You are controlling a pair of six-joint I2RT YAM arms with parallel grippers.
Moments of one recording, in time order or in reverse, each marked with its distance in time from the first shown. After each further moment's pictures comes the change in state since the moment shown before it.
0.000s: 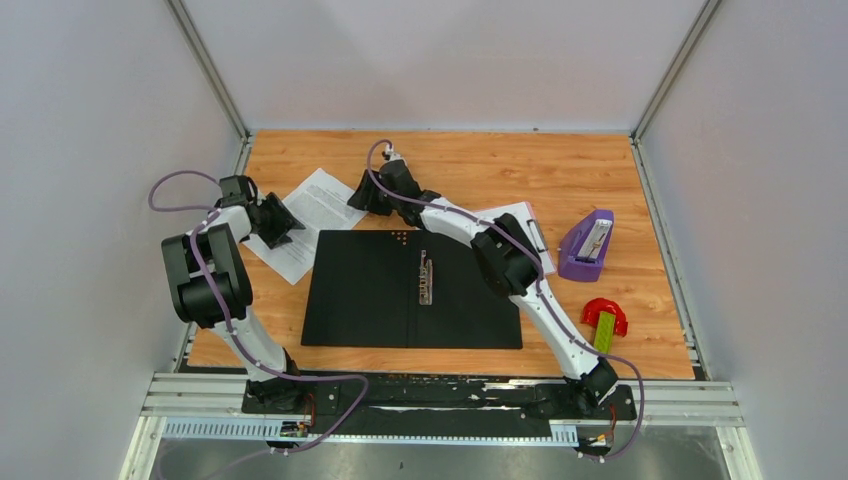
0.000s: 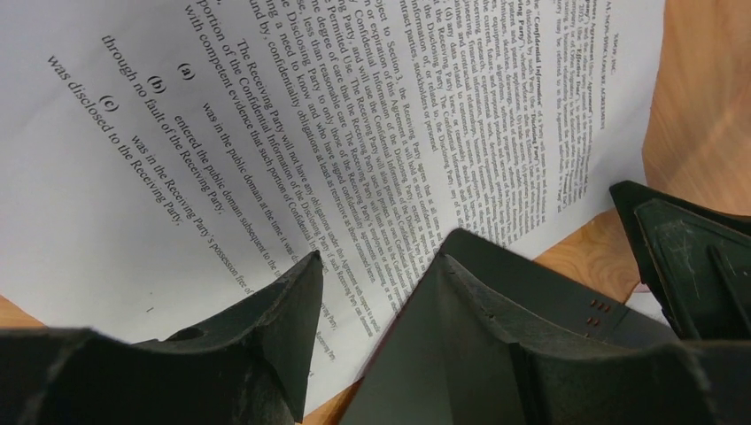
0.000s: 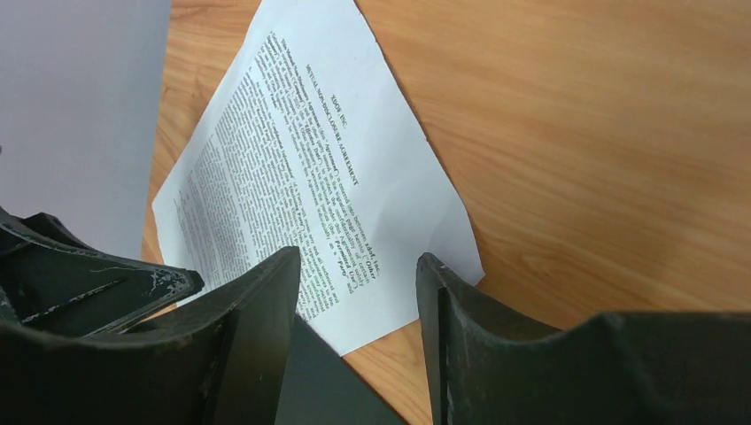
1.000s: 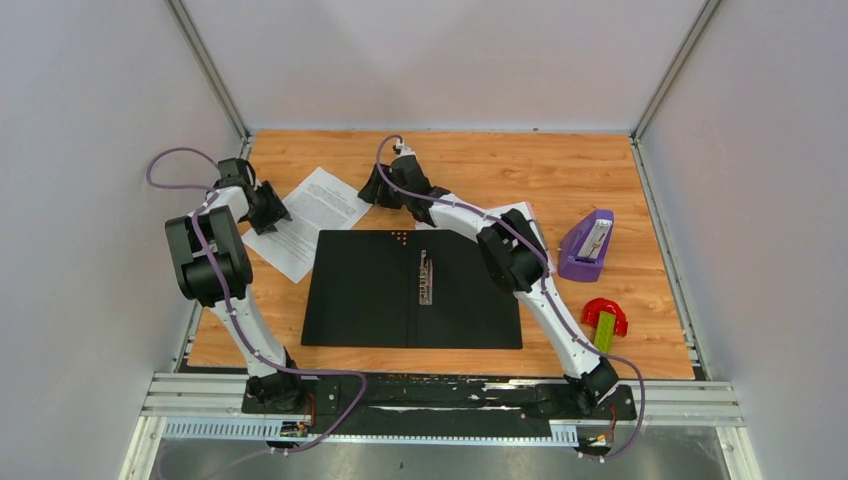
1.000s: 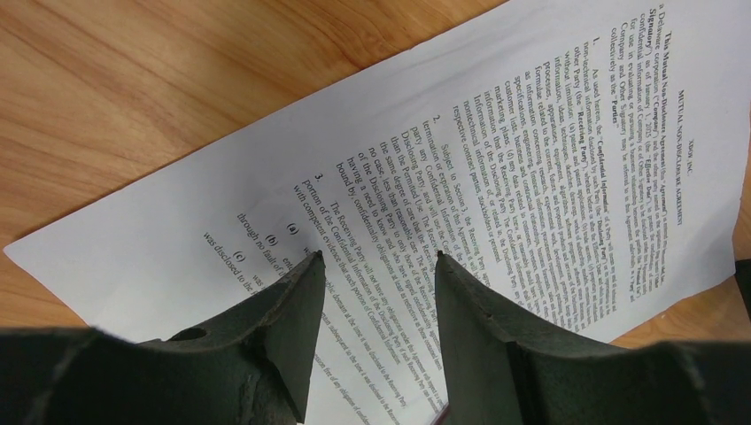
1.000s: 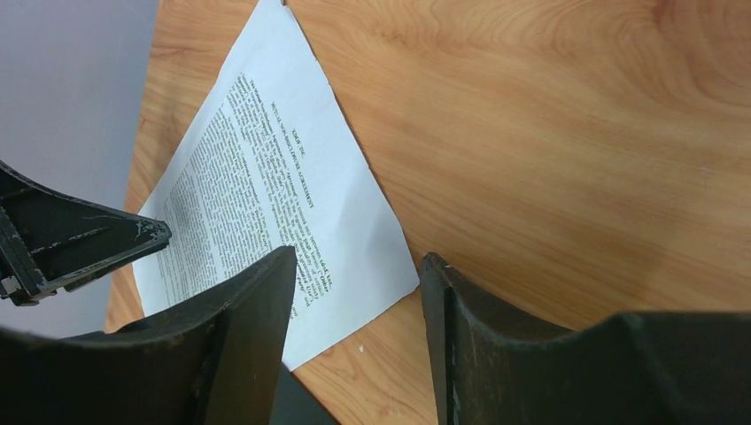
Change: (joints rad) left arm -0.001 0.171 0.237 -0.094 -0.150 0.123; right arm -0.045 -0.016 -0.051 0.069 0.003 -0.055
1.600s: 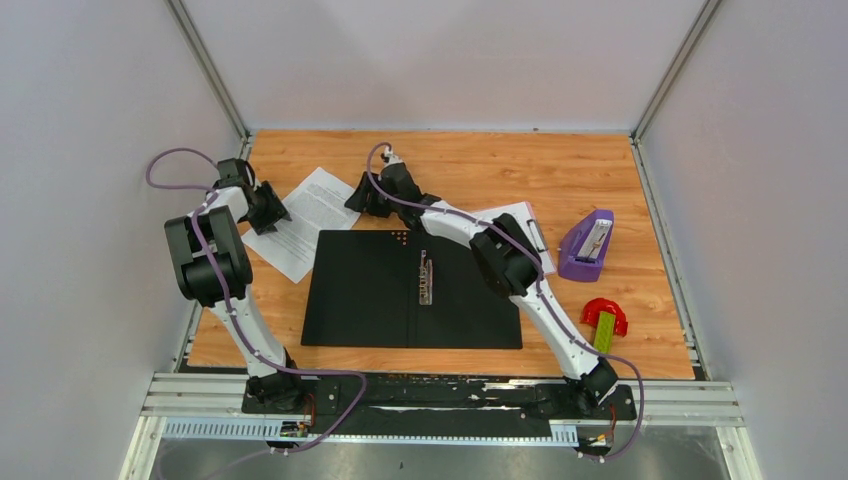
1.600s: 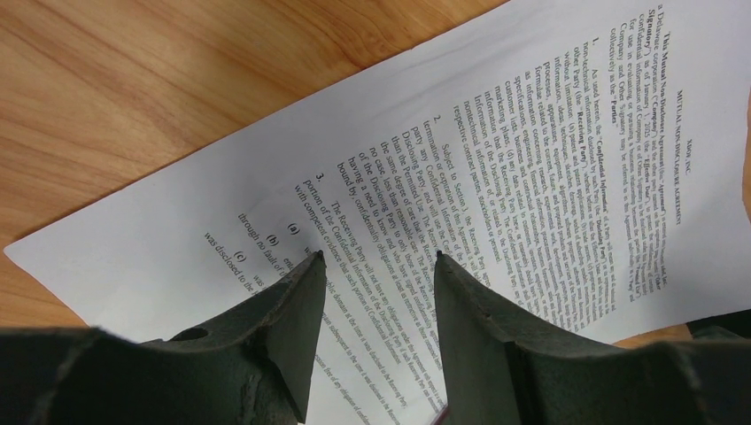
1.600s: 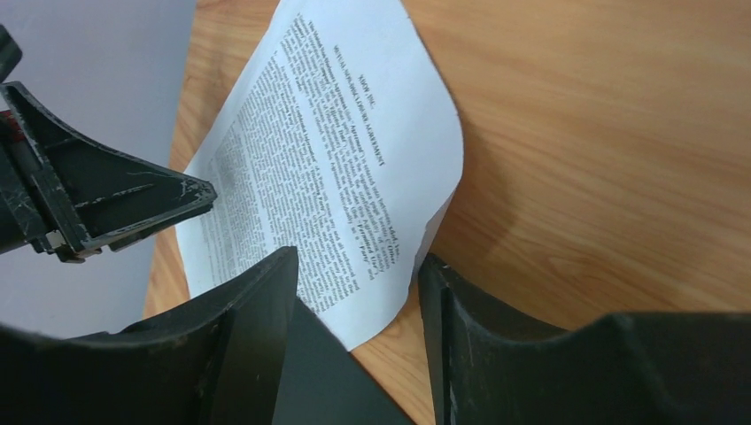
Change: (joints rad) left arm 0.000 0.000 -0.002 0.002 0.007 -0.001; right arm 0.044 0.007 -0.003 0.021 -0.046 0.049
